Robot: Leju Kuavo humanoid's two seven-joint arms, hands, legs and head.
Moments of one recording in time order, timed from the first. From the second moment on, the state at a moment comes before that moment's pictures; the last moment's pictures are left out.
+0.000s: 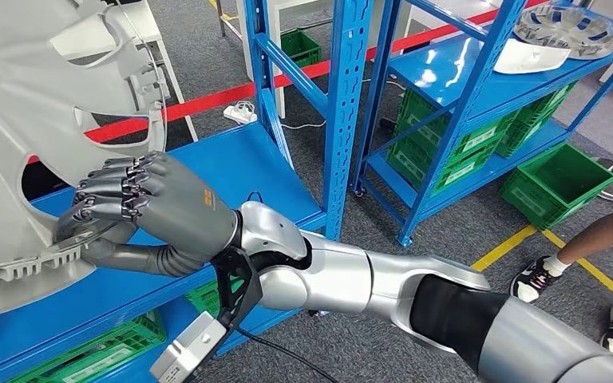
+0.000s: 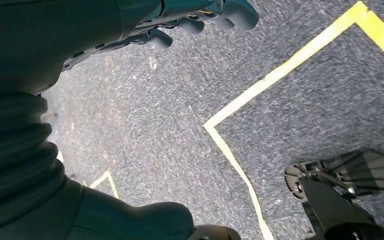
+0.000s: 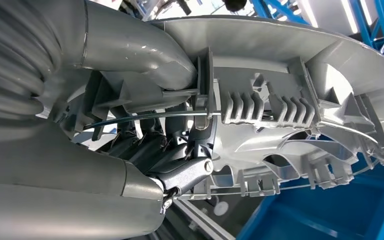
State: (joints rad) left arm -0.13 -0.03 0.46 -0.19 -0.94 0.08 0.17; right arm -0.75 -0.08 0.96 -1.57 0.50 -0.15 -0.25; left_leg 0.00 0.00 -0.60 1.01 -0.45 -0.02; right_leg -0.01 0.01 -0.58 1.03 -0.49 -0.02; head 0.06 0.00
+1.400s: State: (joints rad) left arm -0.07 -0.03 0.56 -0.19 -0.86 0.07 0.11; right arm -0.75 -0.05 1.06 -1.56 0.50 -0.14 -0.20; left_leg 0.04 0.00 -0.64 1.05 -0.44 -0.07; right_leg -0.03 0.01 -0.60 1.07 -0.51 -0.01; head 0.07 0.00
